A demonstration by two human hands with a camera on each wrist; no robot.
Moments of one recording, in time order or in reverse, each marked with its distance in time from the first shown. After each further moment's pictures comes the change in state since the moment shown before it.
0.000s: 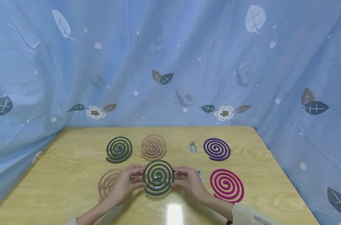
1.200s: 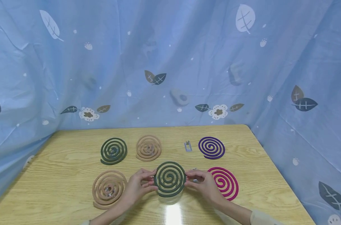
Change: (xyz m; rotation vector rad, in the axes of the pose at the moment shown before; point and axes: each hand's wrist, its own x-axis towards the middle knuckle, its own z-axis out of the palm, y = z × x) left_hand 0.004 0.009 0.045 -0.142 -0.038 -0.003; right_hand -0.036 0.021 -0.039 0.196 0.095 -0.022
